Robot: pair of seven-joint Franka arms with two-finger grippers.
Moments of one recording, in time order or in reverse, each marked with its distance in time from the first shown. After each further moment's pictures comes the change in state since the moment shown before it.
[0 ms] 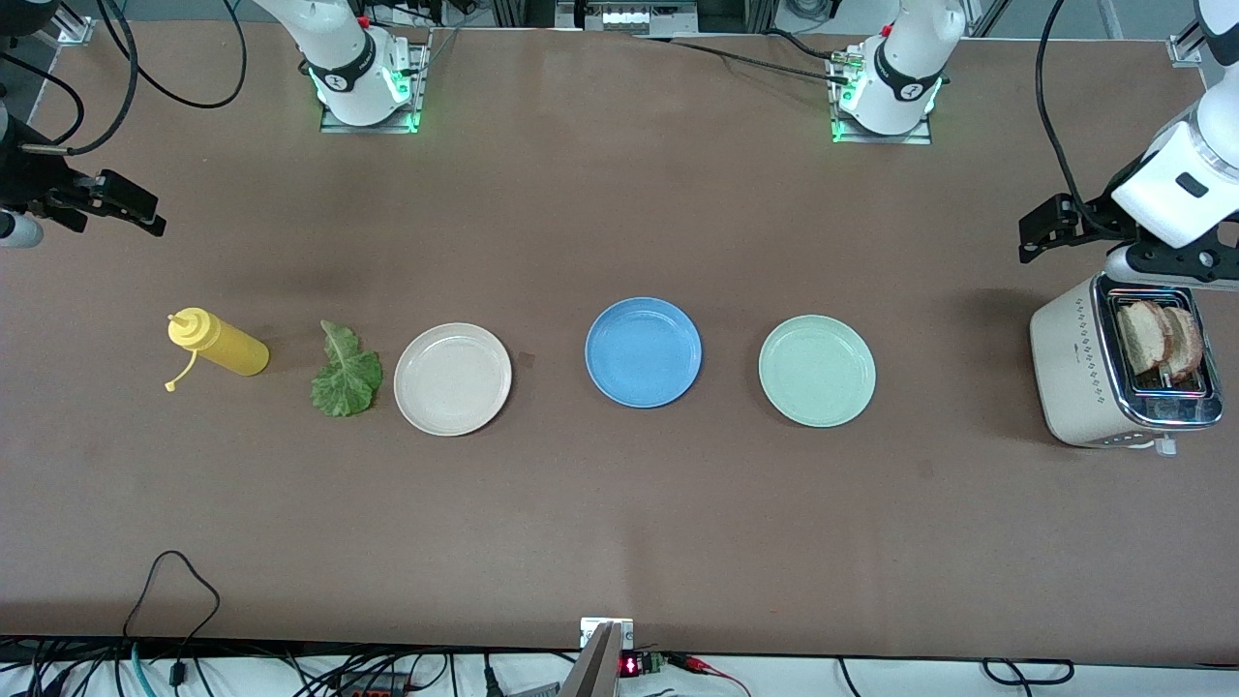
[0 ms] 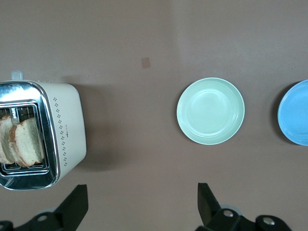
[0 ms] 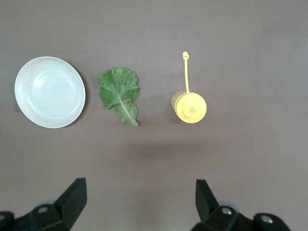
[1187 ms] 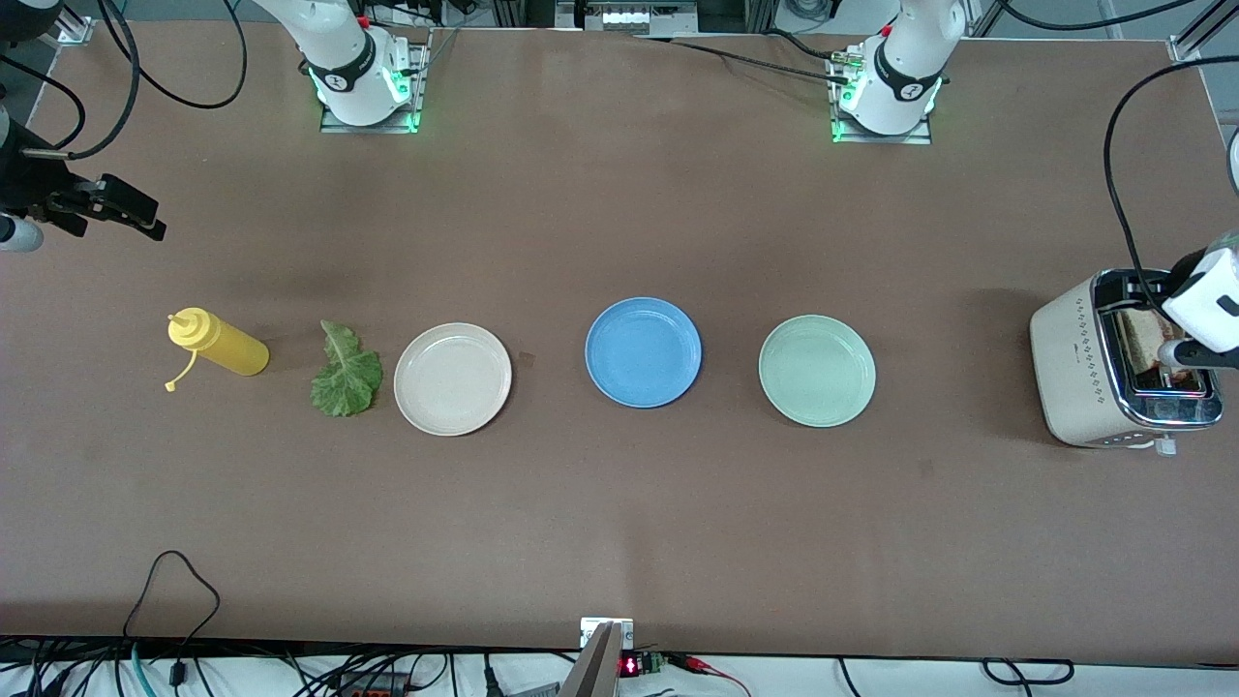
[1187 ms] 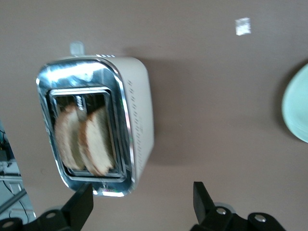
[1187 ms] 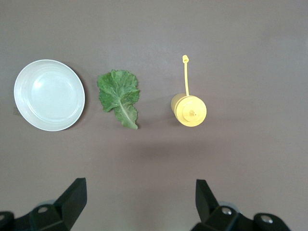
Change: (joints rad) left arm 0.205 0.184 0.015 -0.063 0.208 0.136 0.158; right arm 0.000 0.009 0.000 -0.002 0.000 0.018 0.000
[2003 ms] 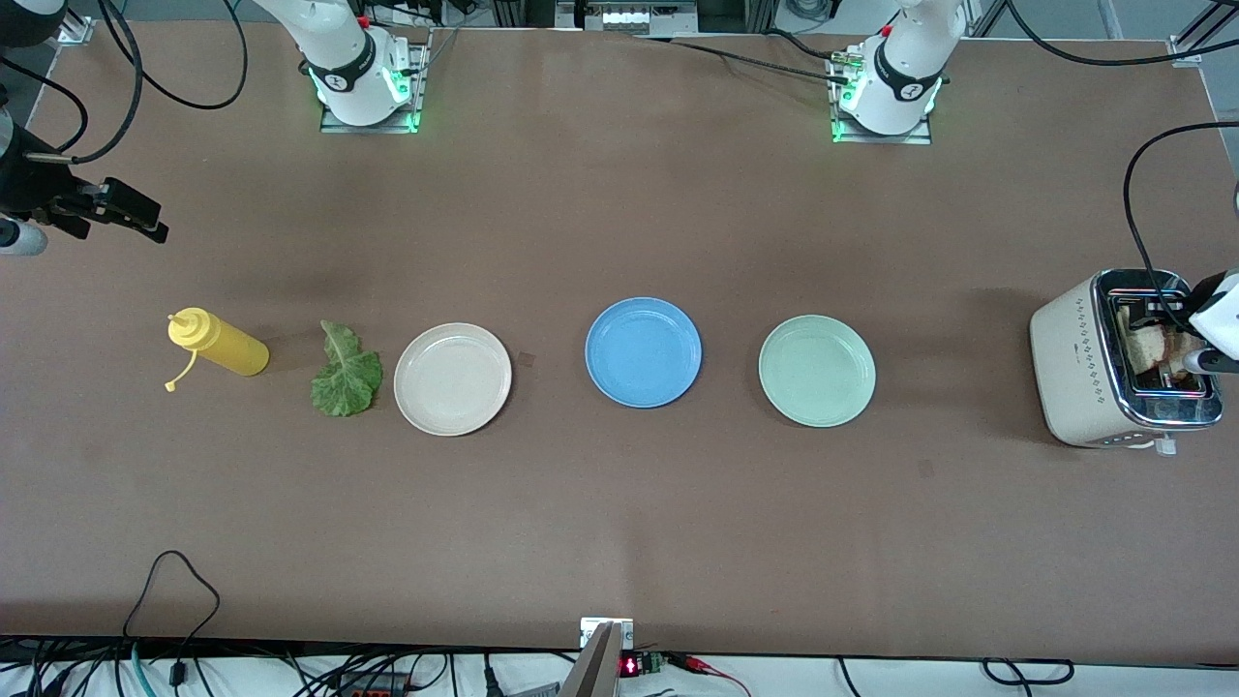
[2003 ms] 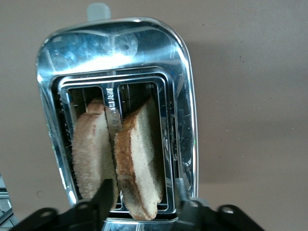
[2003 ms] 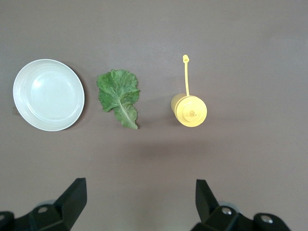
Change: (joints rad) left arm 0.178 0.059 -0.001 -0.160 0.001 0.235 0.135; right arm 0.000 0.004 0.000 -0.001 0.000 0.002 0.000
